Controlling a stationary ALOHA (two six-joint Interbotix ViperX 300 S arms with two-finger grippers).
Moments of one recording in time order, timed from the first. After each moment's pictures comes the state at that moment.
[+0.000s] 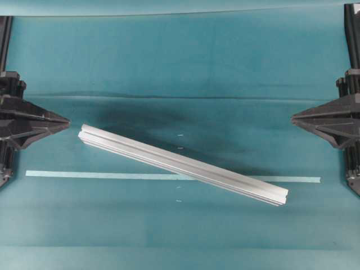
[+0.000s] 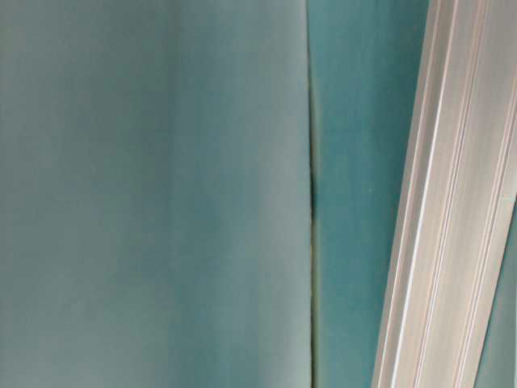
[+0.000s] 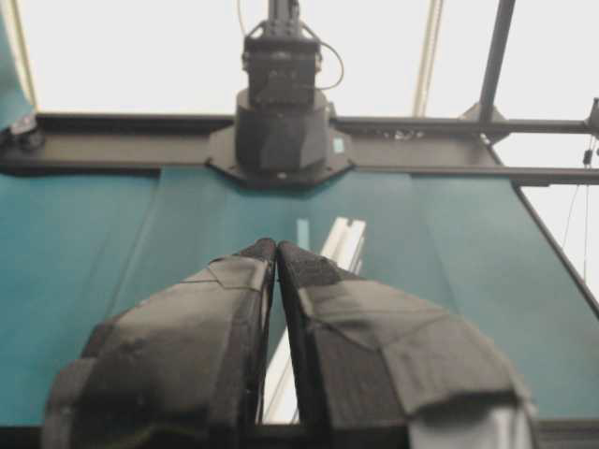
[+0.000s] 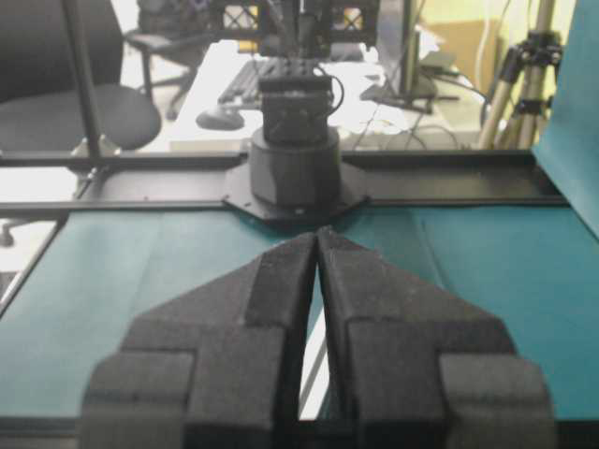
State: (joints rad) left arm 0.00 -0.97 1.17 0.00 -0.29 0.00; right arm 0.00 -0.96 1.17 0.00 -0.29 0.00
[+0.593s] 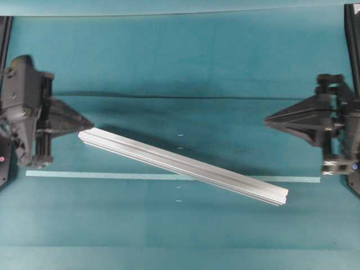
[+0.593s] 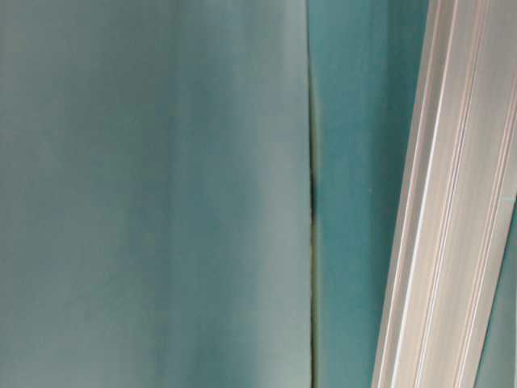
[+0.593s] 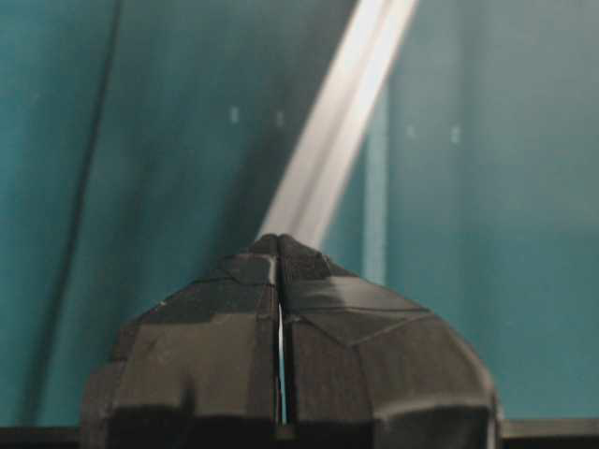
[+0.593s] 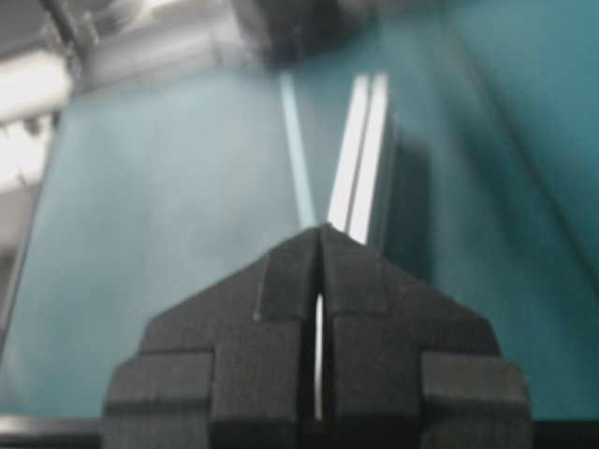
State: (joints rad) left arm 0.10 -0.69 0.87 0.02 0.41 0.04; right arm -0.03 -0.74 0.97 0.11 0.11 0.21
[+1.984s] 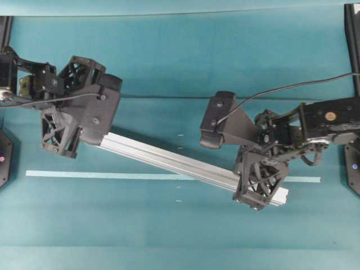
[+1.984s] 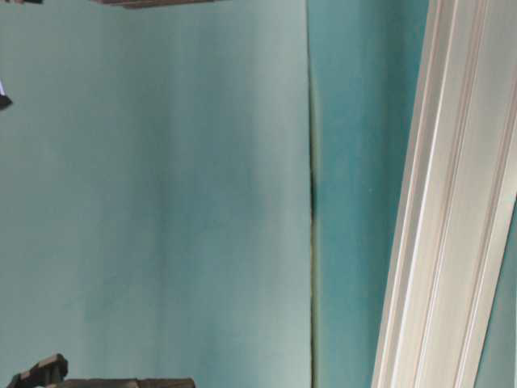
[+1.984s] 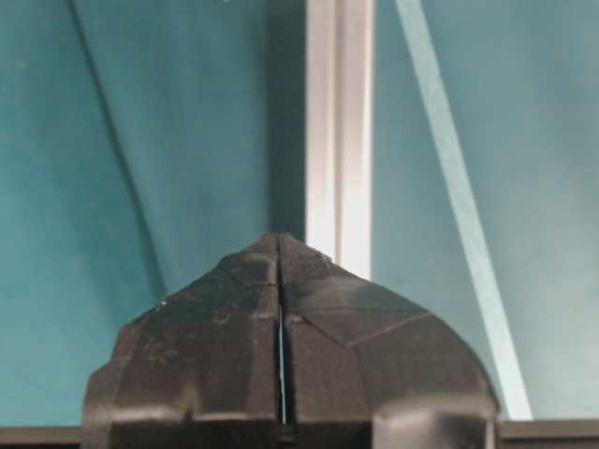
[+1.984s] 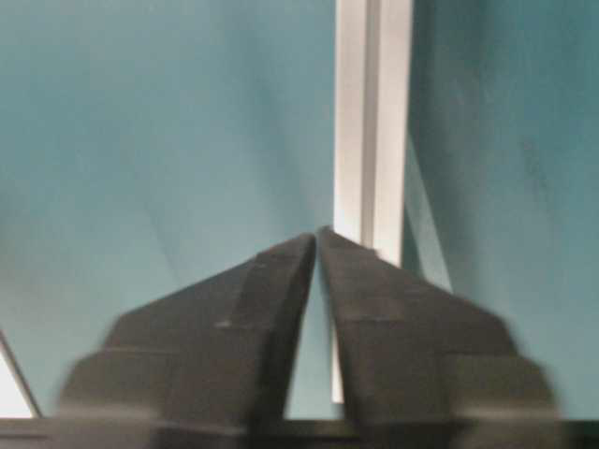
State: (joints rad) left arm 0.10 -0.36 0.49 0.02 0.91 0.44; right arm 0.07 -0.15 0.40 0.11 1.00 0.36
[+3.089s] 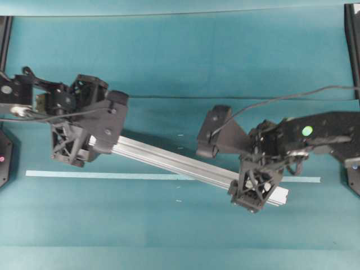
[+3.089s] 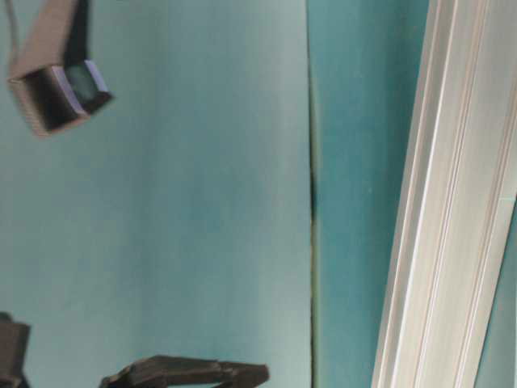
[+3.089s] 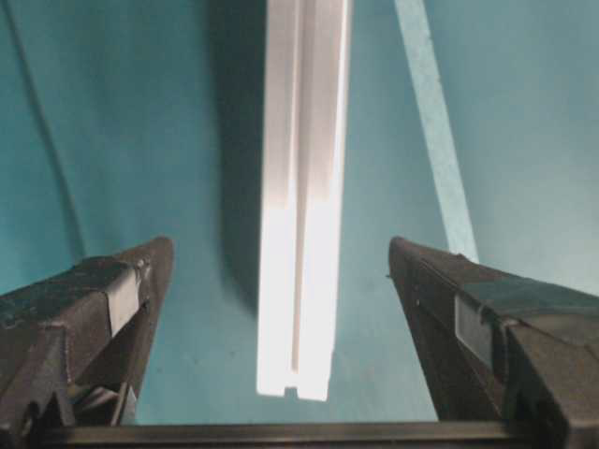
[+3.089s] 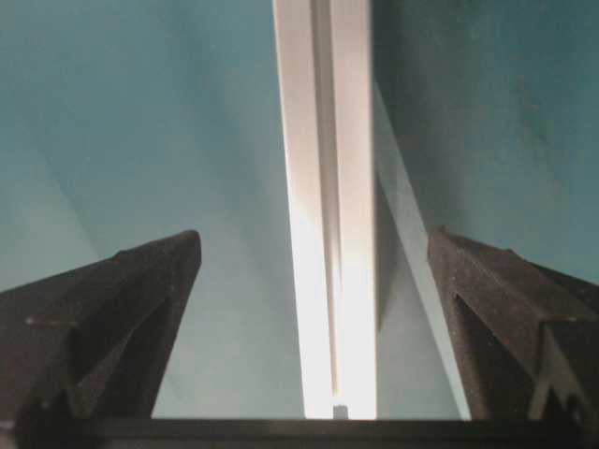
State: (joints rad) left arm 0.10 -0.28 0.62 0.02 0.76 0.38; right arm 0.10 -0.08 0.50 0.10 0.93 0.41
